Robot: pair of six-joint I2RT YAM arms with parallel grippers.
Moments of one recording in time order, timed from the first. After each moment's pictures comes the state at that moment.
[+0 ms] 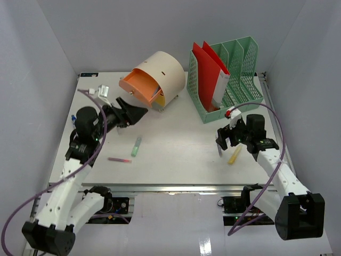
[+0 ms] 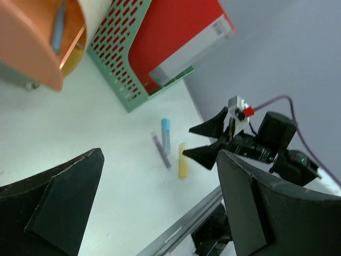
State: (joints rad) left arm -0.26 0.90 0.94 -0.12 0.43 -0.74; right arm 0.09 1.00 0.62 -0.30 -0.48 -0.35
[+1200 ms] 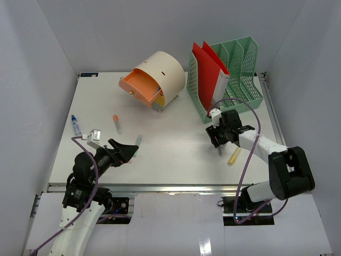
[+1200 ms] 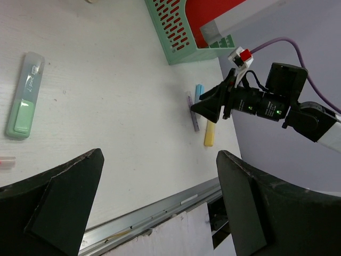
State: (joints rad) left arm -0.26 0.19 0.46 -0.47 0.29 -0.82; right arm 0.34 1.41 0.74 -0.27 -0.10 -0.29
